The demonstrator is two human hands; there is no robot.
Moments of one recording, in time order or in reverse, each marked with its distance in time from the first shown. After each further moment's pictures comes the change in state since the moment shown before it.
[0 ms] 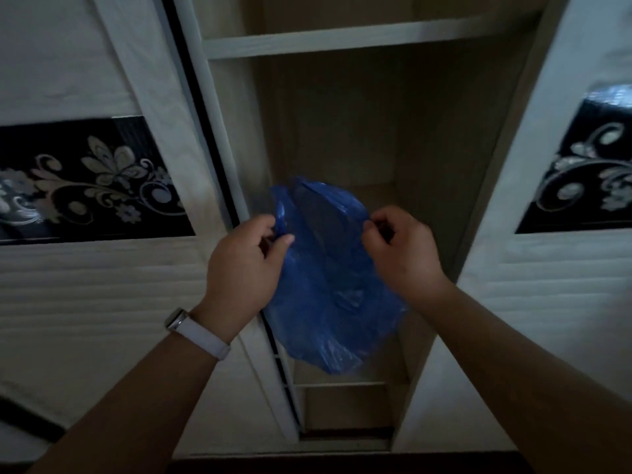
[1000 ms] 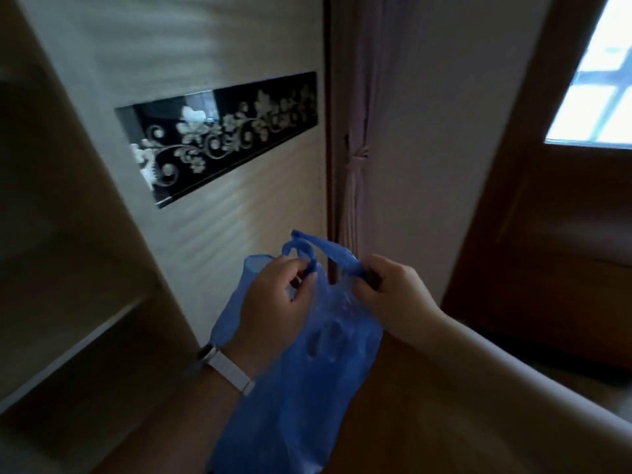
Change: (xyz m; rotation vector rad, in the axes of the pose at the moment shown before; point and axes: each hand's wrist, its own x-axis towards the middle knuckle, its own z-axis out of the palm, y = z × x) left_hand -0.212 0.243 0.055 -0.849 -0.656 0.667; right_hand -0.360 -0.101 -0.214 -0.572 0.589 0.636
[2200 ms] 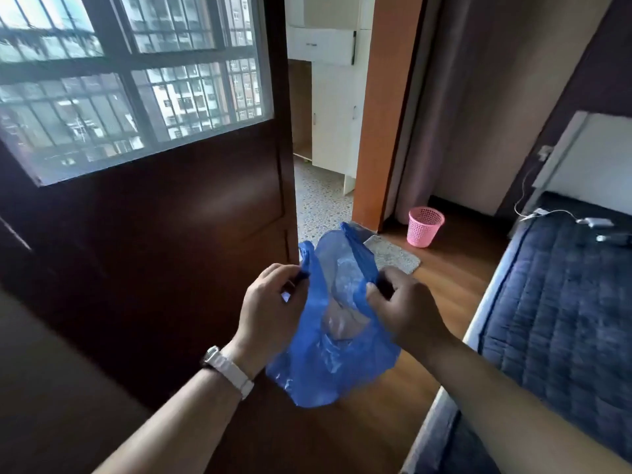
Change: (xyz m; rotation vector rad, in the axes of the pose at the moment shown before) left_hand 0.116 0.359 0.670 -0.936 -0.810 0.451; right_hand -0.112 0.384 -0.449 -0.554 0.999 0.808
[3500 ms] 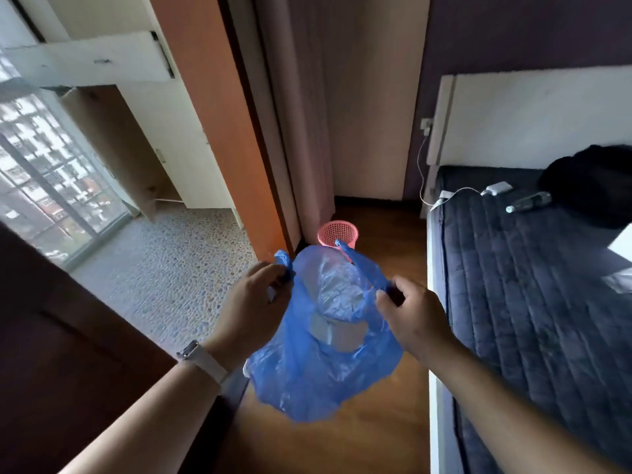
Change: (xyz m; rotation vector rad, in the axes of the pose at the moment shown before) left_hand 0.435 -0.054 0.471 0.031 -0.477 0.296; right_hand 0.384 0.388 -0.122 -0.059 0.330 0.410
